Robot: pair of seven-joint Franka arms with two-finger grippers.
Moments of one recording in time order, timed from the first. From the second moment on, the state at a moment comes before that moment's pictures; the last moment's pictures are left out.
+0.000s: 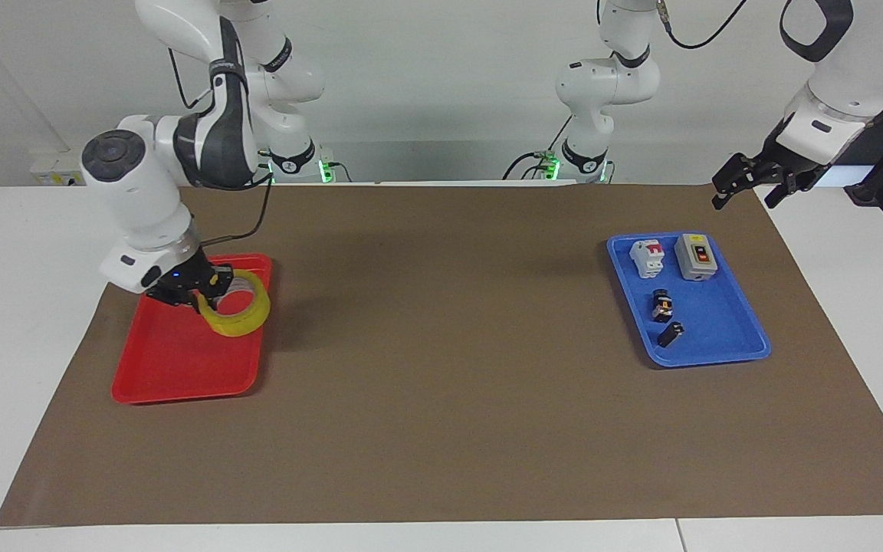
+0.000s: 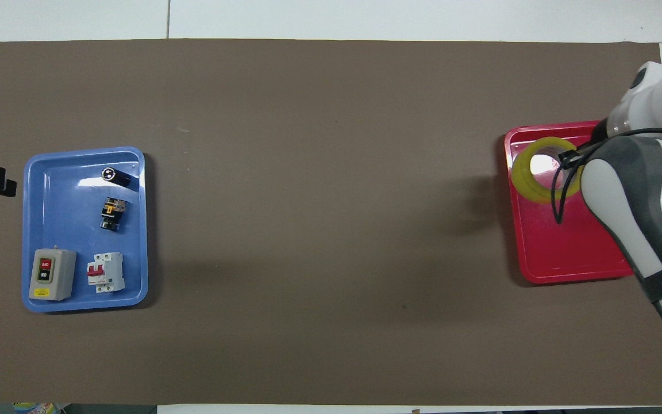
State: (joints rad) left arm -0.01 -0.04 0.05 -1.62 -0.03 1.53 0.08; right arm -0.04 0.15 -0.05 -1.86 -0.08 2.01 -0.36
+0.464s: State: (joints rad) left arm -0.01 -0.04 0.05 -1.62 -0.03 1.53 0.08; right arm -0.17 0.10 -0.05 -2.13 -0.08 2.28 -0.48
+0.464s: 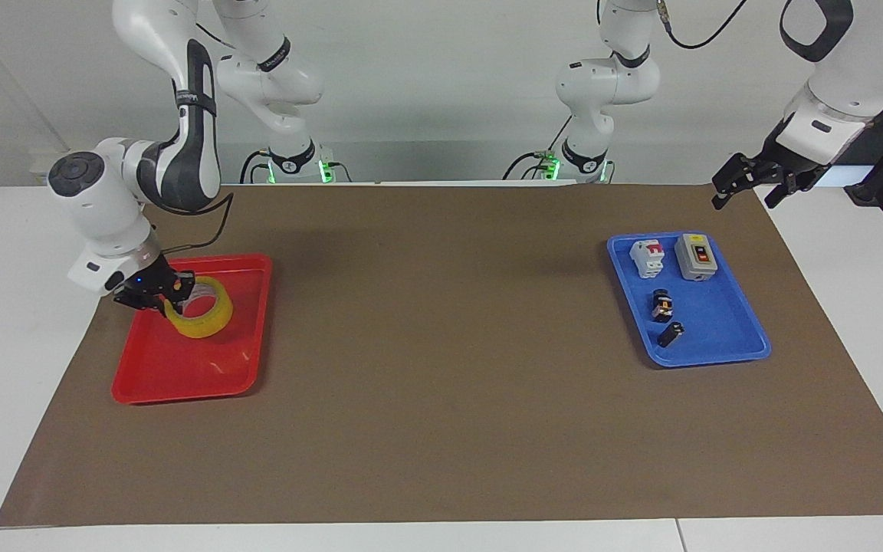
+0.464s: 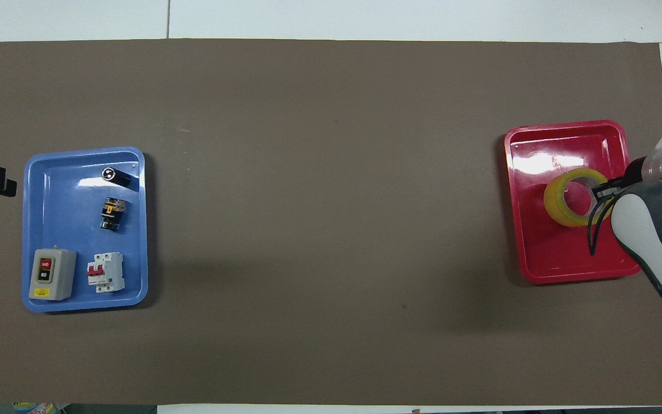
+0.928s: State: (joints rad) left arm -0.01 -0.04 0.05 -1.62 -0.03 1.53 0.08; right arm -0.20 0.09 -0.05 -2.24 -0.08 2.40 -0.48
